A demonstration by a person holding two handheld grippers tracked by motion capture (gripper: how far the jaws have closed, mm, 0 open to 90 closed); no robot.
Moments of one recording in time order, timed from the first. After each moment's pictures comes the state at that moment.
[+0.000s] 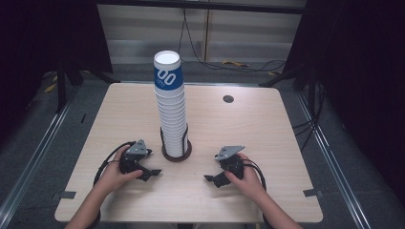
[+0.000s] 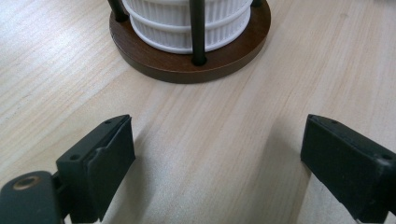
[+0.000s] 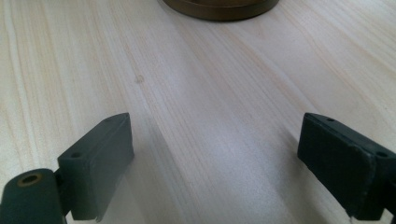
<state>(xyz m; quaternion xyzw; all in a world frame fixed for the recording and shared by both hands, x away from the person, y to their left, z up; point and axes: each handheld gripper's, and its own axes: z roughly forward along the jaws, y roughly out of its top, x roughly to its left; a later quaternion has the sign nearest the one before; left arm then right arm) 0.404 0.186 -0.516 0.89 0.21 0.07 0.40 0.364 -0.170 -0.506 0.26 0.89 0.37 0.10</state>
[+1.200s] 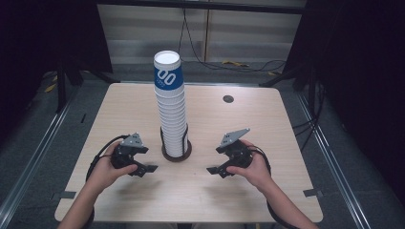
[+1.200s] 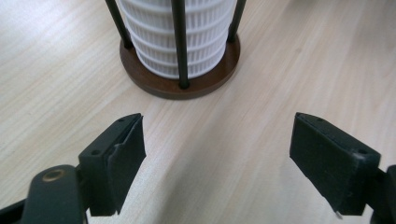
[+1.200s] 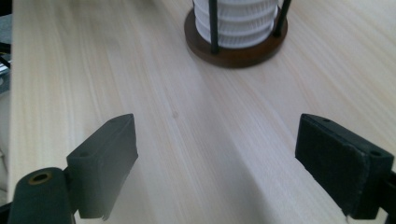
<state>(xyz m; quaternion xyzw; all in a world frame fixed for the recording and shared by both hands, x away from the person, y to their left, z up) 0.392 0.193 -0.456 0.89 0.23 0.05 0.39 0.375 -0.172 -0.440 0.25 0.90 0.36 0.05</state>
